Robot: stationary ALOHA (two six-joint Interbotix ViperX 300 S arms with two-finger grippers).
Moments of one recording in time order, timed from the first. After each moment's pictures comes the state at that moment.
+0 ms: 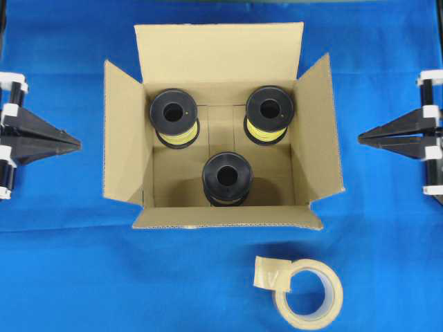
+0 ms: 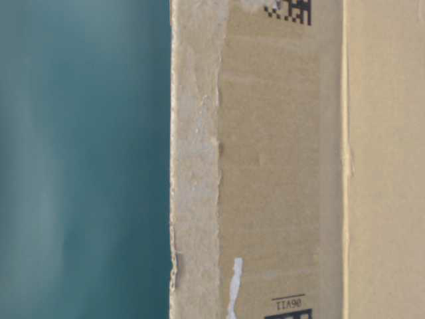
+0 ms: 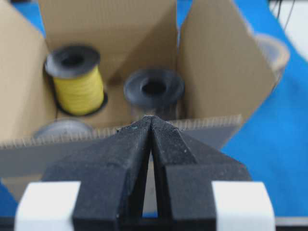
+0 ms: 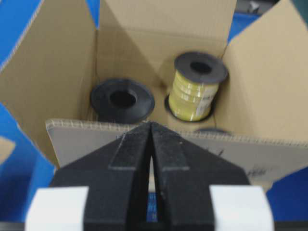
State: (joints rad) left arm -0.05 -1.03 1.21 -0.03 0.01 0.06; right arm -0.01 -0.95 1.17 0.01 0.04 0.02
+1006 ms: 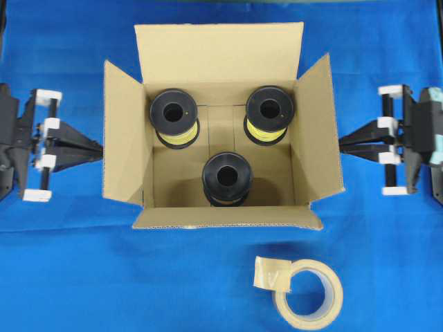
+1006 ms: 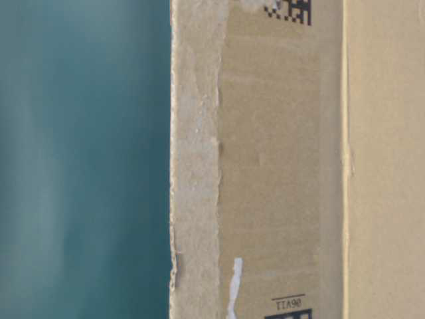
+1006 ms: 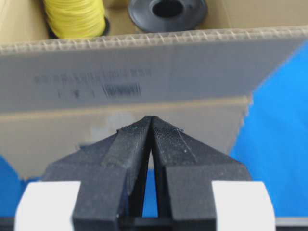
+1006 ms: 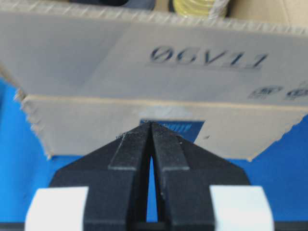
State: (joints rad) left arm -0.02 -0.70 1.28 -0.04 -0.28 0.05; right arm -0.05 -0.64 1.19 0.02 -0.09 0.02
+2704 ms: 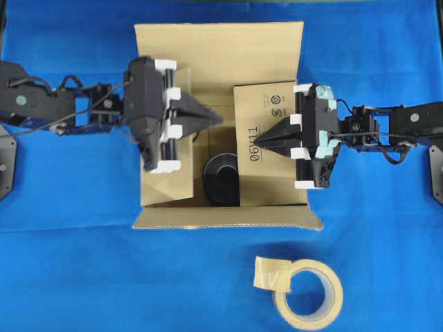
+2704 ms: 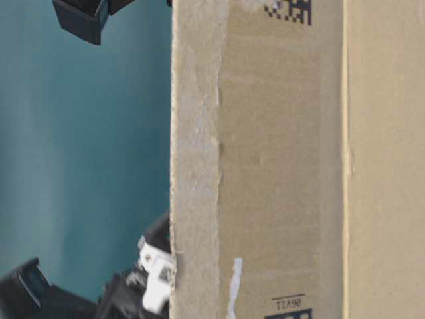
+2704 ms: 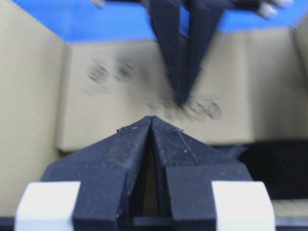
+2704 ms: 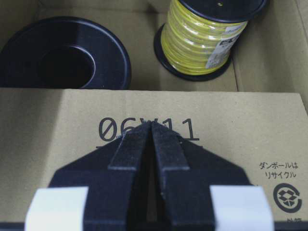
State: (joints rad) left arm 0.11 -0.10 0.74 -0.03 -0.33 0.17; right arm -0.07 -0.13 0.89 0.02 -0.23 0.02
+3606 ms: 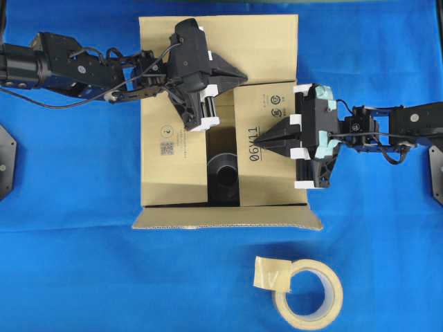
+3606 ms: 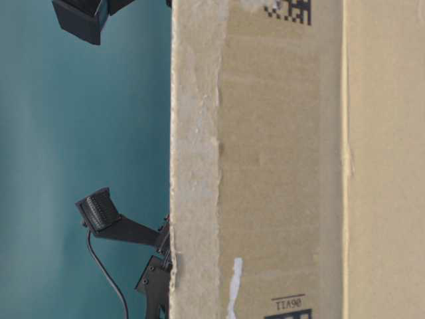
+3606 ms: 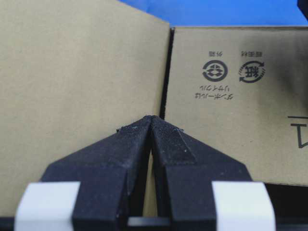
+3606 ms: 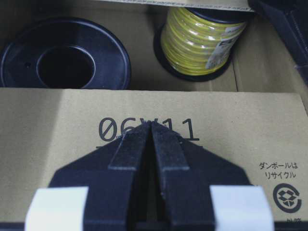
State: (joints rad) left arm 0.26 0.14 0.59 -0.03 -0.34 0.19; right arm -0.07 -0.13 0.89 0.02 -0.24 0.02
